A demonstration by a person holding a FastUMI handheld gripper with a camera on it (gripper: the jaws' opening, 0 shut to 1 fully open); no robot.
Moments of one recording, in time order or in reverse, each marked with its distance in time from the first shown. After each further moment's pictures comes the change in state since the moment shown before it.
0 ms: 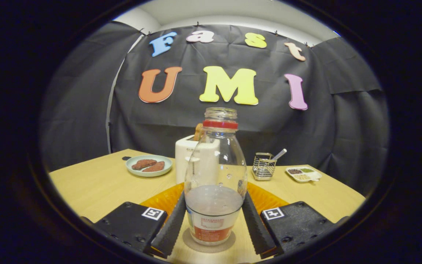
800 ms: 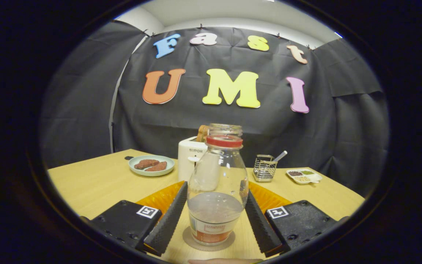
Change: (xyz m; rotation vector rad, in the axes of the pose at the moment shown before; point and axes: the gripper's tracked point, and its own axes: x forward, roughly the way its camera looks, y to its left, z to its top) arm -0.013 -0.003 0.011 0.001 -0.048 0.022
